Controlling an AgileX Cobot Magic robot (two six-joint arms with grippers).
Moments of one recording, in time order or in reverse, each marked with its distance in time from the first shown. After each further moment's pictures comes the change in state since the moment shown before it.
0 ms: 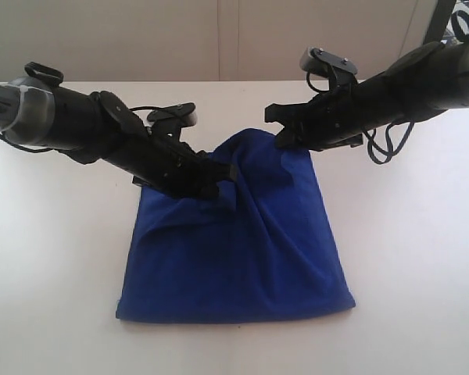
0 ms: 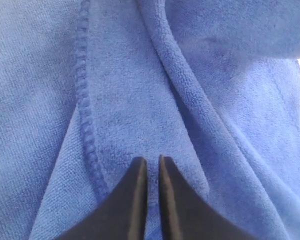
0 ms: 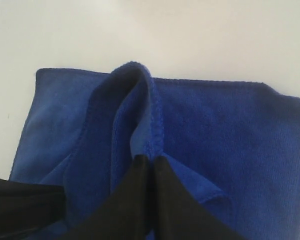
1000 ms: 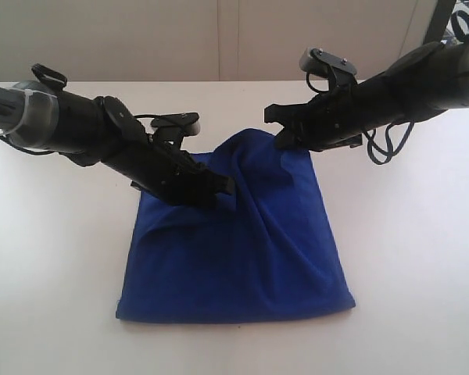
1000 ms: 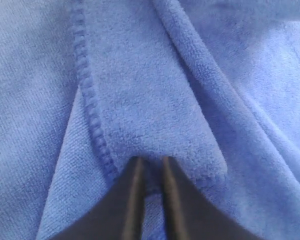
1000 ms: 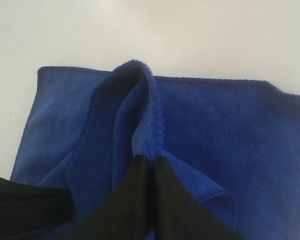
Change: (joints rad) left arm 0.000 0.014 0.000 0.079 0.027 0.003; right arm 0.000 0.000 0.000 0.000 0.006 0.000
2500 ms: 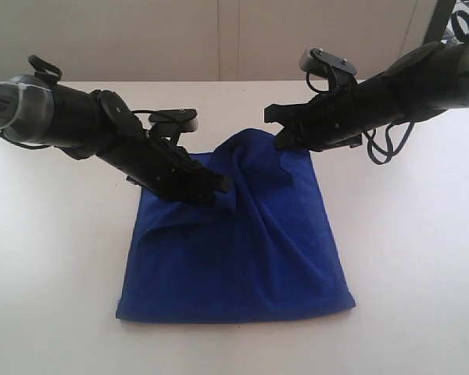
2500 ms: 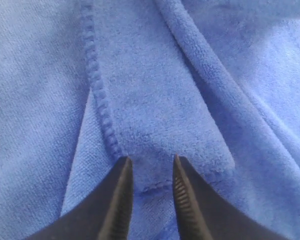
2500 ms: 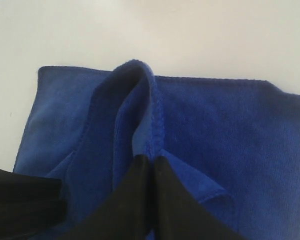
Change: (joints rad) left arm 0.011 -0.010 -0.012 0.074 0.025 -0.026; right arm 0.000 0.000 0.000 0.000 0.001 0.000
